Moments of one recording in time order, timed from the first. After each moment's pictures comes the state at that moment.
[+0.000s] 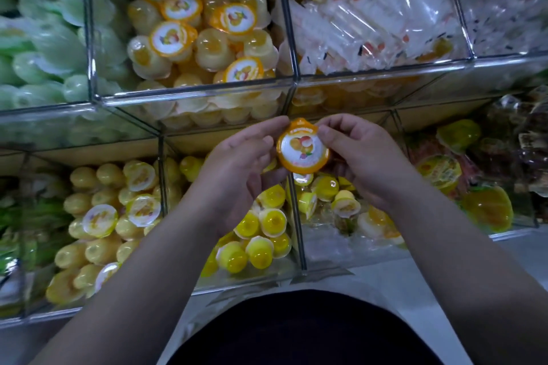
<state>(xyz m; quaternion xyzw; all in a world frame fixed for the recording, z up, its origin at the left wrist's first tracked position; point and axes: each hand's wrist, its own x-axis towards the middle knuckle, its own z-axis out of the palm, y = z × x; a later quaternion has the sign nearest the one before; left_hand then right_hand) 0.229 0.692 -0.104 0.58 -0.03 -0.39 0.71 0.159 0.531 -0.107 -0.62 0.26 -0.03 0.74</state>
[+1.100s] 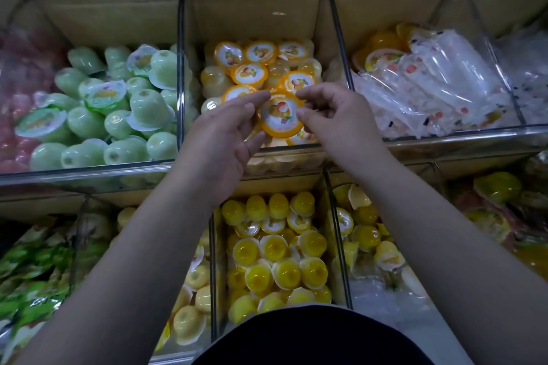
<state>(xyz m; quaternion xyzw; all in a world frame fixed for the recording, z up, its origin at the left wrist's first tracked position) 0.340 0.736 -0.049 0.57 -0.02 -0.28 0.77 0.292 0.580 -0.071 -0.81 0.16 -0.16 0.53</state>
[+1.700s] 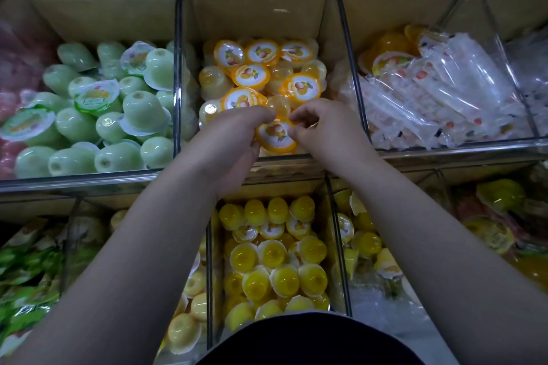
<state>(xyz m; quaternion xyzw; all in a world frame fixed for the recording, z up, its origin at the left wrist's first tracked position) 0.369 0.716 -0.059 0.60 0.04 -0.36 0.72 0.317 0.575 -0.086 -0.91 0.17 -0.08 0.36</state>
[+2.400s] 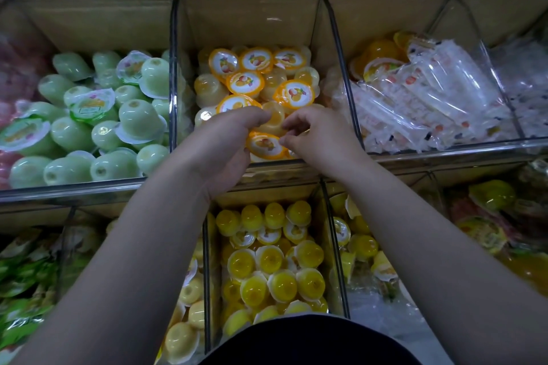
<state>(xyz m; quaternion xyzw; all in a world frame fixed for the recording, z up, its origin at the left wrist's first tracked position) 0.370 0.718 -0.048 0.62 0.01 -0.39 0.68 0.319 0.576 -0.082 -0.91 0.18 -0.03 0.37</state>
